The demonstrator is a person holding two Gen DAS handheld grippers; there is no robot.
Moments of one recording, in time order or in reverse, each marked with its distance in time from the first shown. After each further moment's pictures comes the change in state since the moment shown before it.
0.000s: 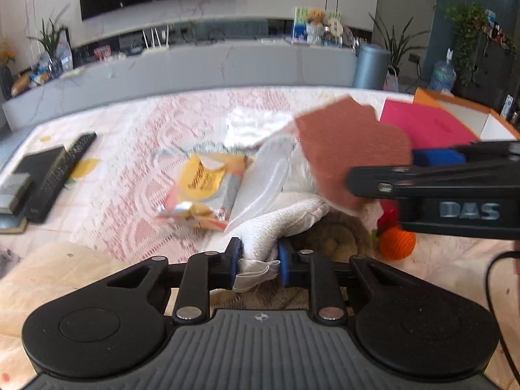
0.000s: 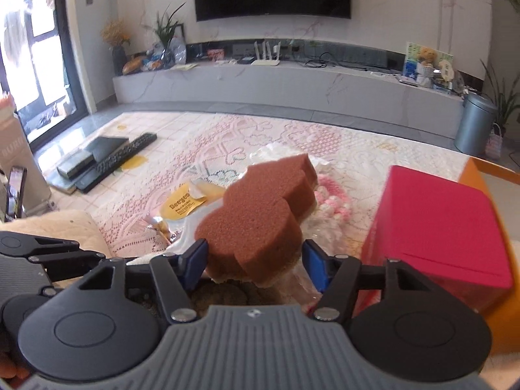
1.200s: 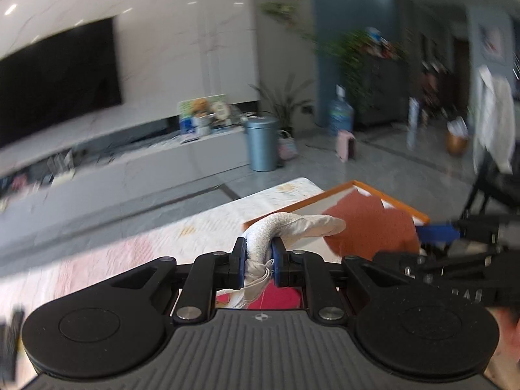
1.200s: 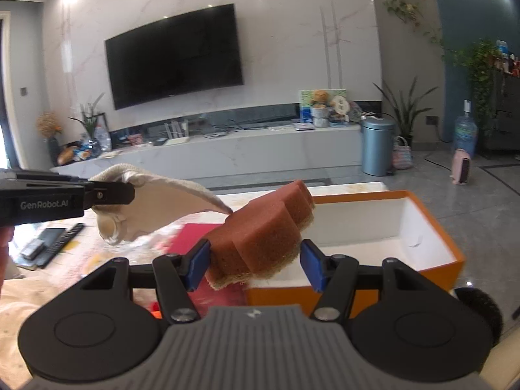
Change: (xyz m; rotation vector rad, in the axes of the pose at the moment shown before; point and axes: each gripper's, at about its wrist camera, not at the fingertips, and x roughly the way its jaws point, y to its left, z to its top) left arm -0.059 -0.195 0.121 0.353 -0.279 -0.251; right arm -0.175 -0.169 -0.015 0.182 -0.219 -0.236
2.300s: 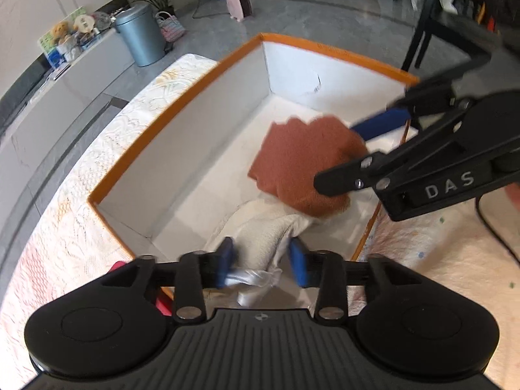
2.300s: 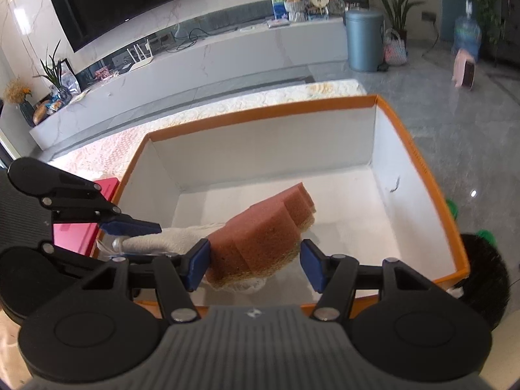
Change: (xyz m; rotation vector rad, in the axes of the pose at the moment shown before) left arm 0.192 -0.071 -0.023 0.304 0.495 -0.306; right arm 0.146 -0.135 0.004 0.151 0.403 0.057
